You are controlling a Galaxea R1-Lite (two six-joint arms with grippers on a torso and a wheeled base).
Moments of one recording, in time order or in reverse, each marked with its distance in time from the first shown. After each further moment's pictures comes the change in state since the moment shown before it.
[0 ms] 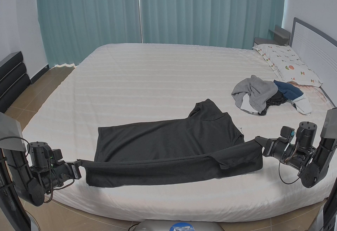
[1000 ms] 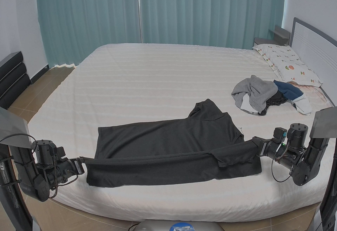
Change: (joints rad) left arm 0.003 0.078 -0.076 -0.004 0.007 -0.068; right arm 0.007 0.123 -0.083 -0.016 -0.090 -0.109
